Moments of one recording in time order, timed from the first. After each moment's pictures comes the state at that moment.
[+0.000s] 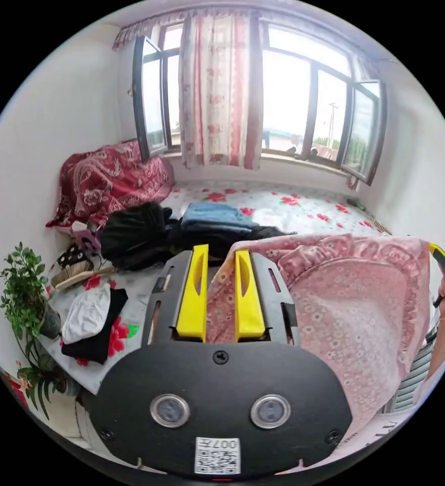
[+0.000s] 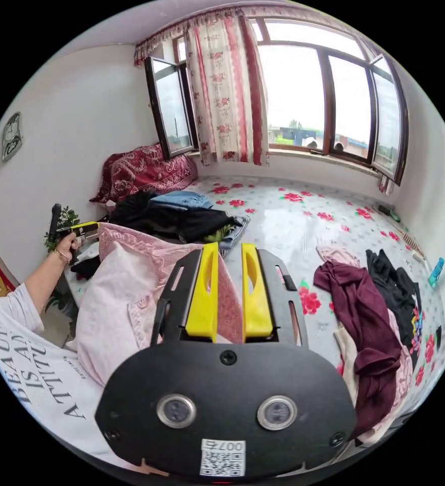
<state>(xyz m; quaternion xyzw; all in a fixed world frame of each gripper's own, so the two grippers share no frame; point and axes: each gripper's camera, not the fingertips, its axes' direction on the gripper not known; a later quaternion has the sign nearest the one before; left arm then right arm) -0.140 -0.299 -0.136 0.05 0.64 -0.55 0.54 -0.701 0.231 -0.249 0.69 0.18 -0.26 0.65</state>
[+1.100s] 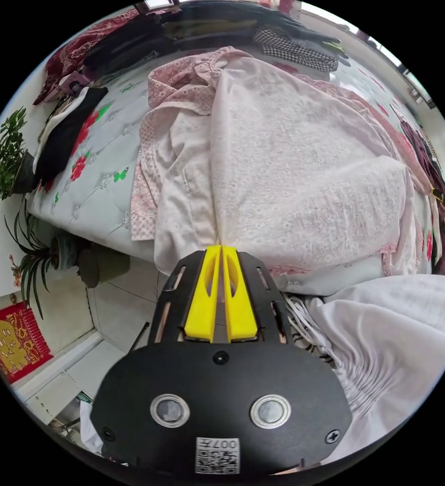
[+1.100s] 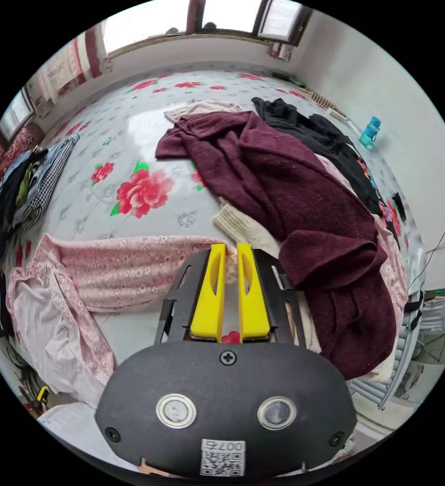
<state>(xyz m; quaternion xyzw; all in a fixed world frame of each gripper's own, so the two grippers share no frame) 0.065 -0.361 -0.352 -0.21 0.77 -0.28 0.54 -0.463 -0.003 -0.349 0.55 0.23 0.12 0.80</state>
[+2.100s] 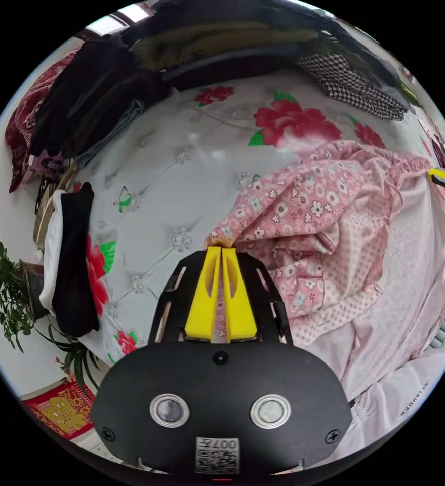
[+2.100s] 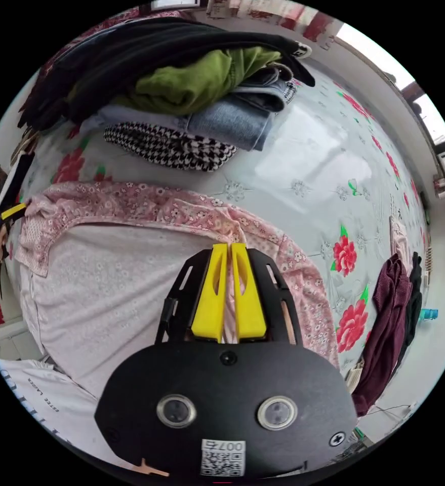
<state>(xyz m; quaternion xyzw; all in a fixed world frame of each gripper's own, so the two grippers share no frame) 0.107 -0.574 -0.054 -0.12 0.74 -0.28 0.61 -0.851 -0.241 -0.303 0.39 0.36 -0.17 0.83</state>
